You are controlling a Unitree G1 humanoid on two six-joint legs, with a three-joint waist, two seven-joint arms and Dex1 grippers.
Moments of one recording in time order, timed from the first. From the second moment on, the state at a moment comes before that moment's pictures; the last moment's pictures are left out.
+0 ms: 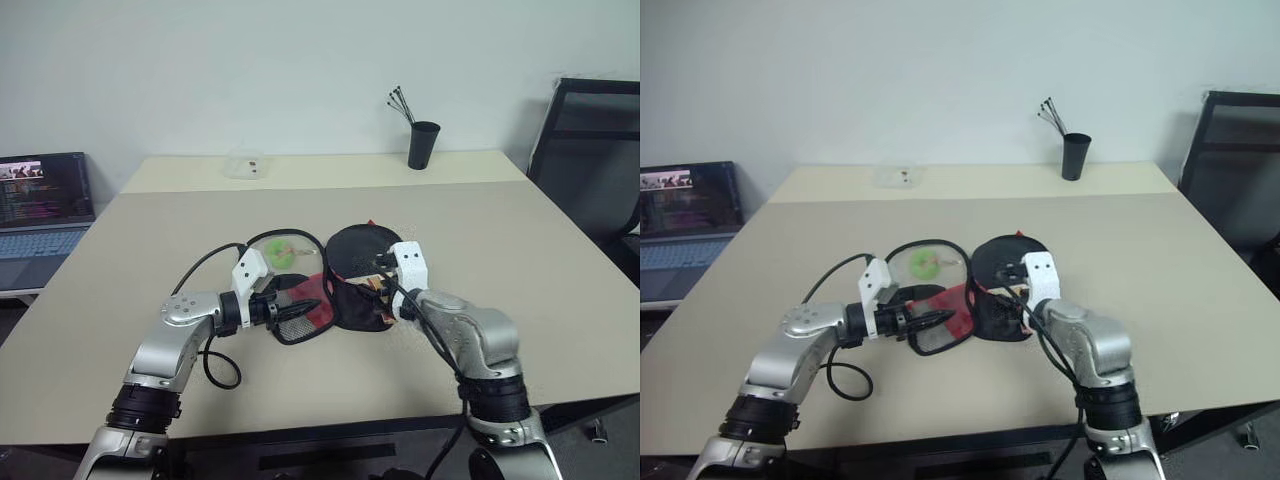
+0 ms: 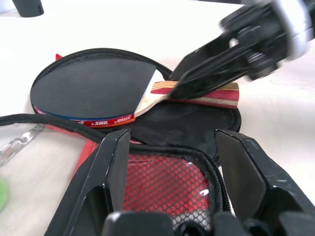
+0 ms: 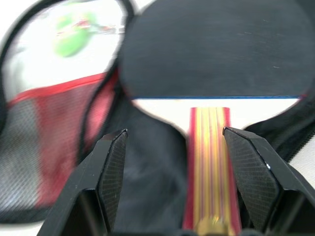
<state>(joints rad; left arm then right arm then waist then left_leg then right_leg) -0.46 0.58 -0.03 0.09 -0.33 0.27 -1.03 -0.59 -0.10 0.01 -0.25 0.33 1.21 0.18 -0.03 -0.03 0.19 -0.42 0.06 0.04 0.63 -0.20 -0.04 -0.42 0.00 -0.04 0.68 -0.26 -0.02</state>
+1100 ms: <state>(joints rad) -0.47 0.59 -0.03 0.11 -0.33 0.28 -1.04 -0.50 -0.30 0.10 -0.35 0.45 1.22 0.41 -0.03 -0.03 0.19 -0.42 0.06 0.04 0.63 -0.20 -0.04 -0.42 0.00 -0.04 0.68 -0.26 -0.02</state>
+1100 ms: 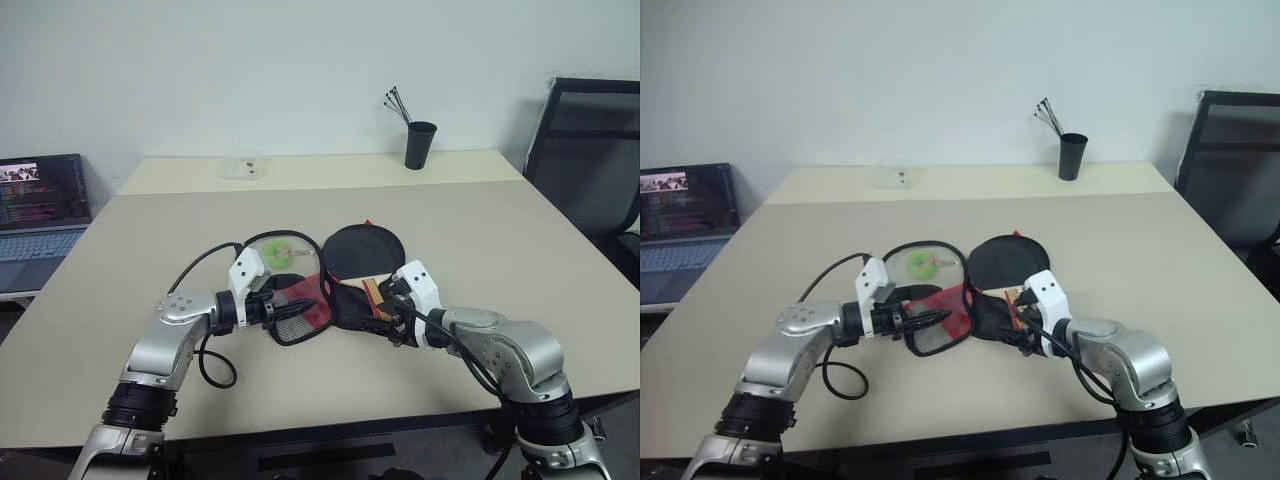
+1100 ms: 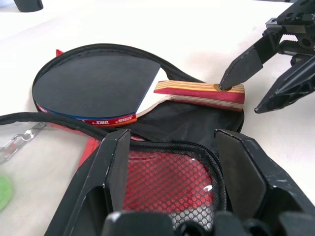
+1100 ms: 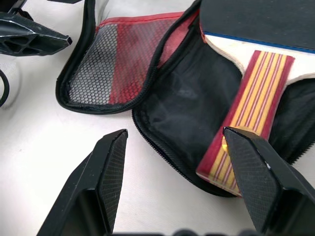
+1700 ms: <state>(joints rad) -0.47 0.59 -0.02 0.11 -0.33 0.28 -1.04 -0.46 -0.41 0.07 -0.35 0.46 1.18 0.46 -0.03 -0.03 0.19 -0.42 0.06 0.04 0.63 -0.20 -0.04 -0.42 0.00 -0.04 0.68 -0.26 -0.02</state>
